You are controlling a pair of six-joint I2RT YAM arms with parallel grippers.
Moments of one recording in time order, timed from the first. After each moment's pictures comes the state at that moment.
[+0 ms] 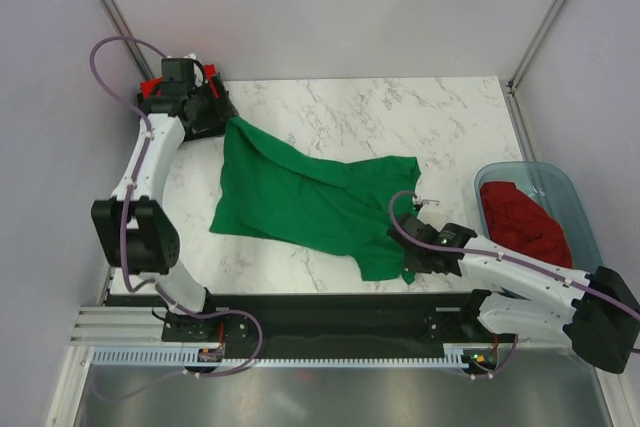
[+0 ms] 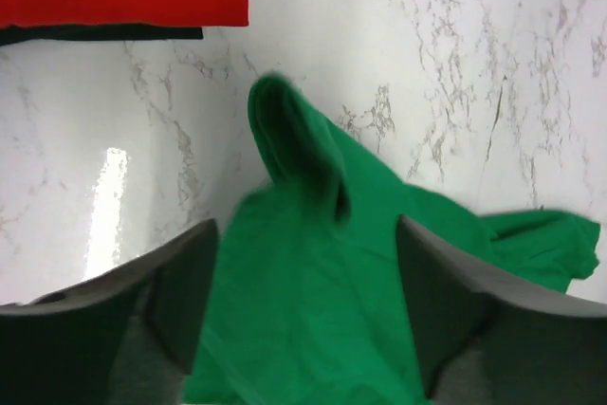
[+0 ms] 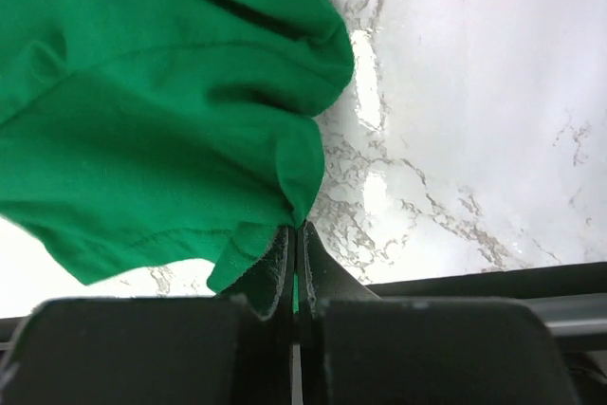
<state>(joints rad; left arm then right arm) -0.02 1.63 1.57 -0.66 0.09 -0.38 0.88 1.07 0.61 -0.80 0.38 0.98</state>
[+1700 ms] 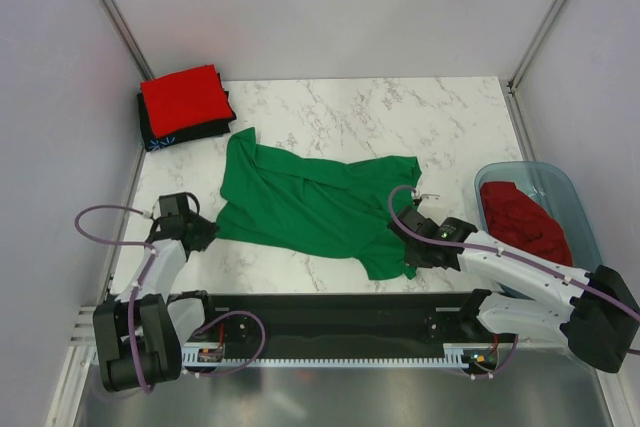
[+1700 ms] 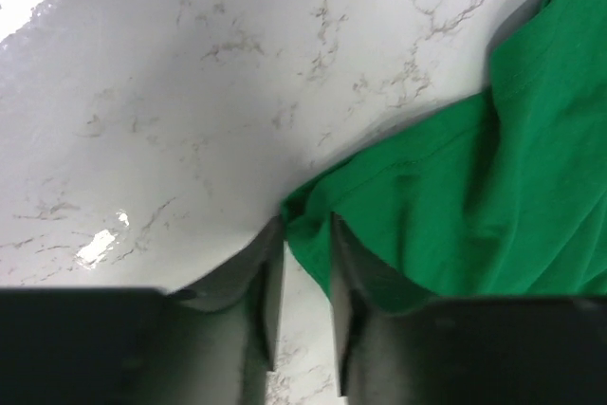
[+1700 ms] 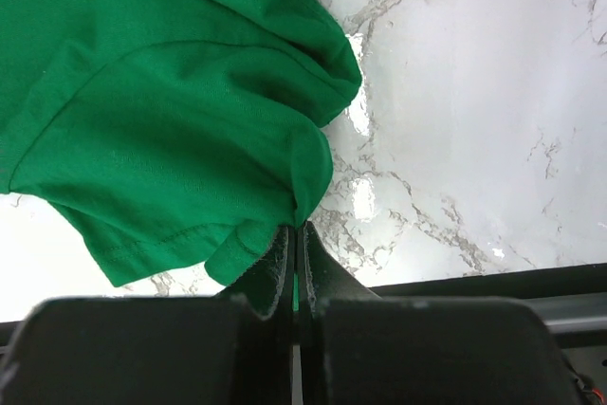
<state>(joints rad) 0.19 1.03 0.39 -0.32 0.00 -0.83 0.84 1.09 0.65 -0.83 0.38 0.92</state>
